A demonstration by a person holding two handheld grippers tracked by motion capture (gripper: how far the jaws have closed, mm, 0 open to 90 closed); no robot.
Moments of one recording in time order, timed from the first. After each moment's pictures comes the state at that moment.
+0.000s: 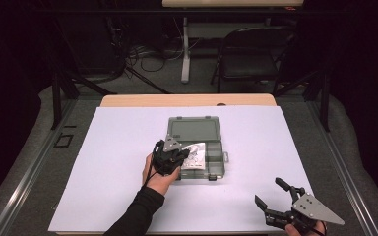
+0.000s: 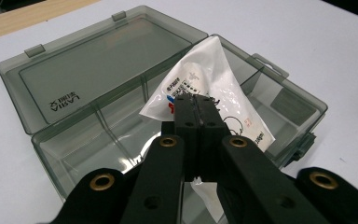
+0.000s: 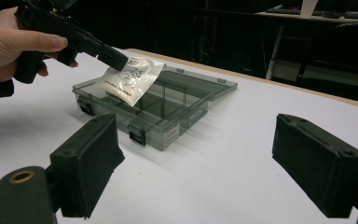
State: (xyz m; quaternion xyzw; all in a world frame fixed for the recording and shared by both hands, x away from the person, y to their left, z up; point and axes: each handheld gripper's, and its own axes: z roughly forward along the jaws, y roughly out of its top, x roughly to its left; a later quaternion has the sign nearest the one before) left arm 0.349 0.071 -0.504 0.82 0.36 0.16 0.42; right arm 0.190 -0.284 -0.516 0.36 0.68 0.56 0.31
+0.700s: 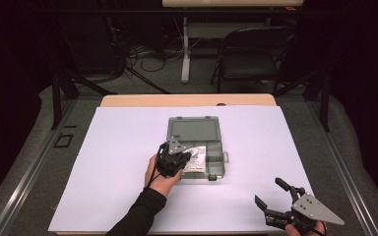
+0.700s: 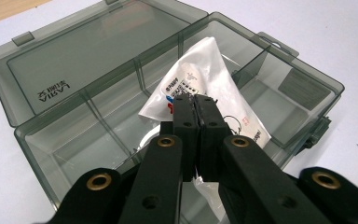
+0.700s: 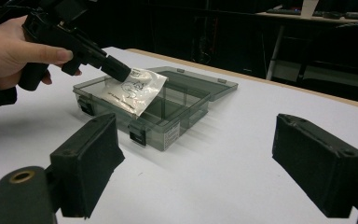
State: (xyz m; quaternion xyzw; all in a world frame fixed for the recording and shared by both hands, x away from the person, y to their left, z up) left arm 0.350 0.064 -0.515 0.83 0.36 0.16 0.40; right arm 0.190 -0.284 -0.516 0.35 0.69 0.55 0.31
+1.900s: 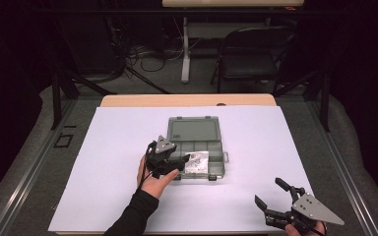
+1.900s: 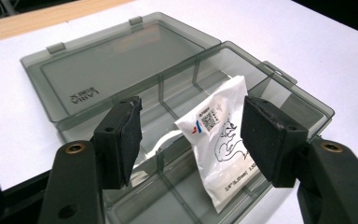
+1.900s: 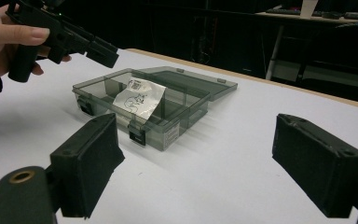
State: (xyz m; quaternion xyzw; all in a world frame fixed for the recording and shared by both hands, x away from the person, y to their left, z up) left arm 0.345 0.091 -0.502 0.80 0.38 0.16 0.44; right arm 0.190 -0.284 -0.516 0.35 0.68 0.55 0.31
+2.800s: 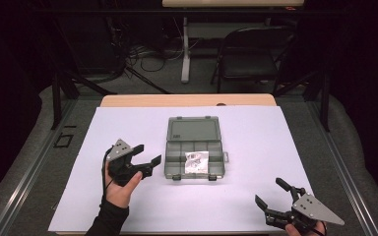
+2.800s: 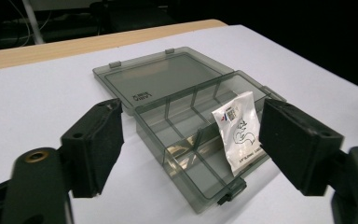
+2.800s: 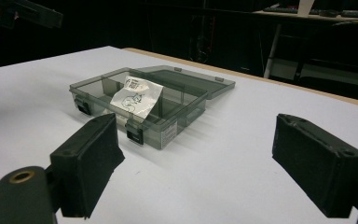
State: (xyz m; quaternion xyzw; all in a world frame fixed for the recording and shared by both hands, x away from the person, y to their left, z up) left arm 0.309 0.178 -0.474 0.74 0.41 0.17 0.51; right arm 0.189 -0.285 -0.517 0.36 0.68 0.55 0.31
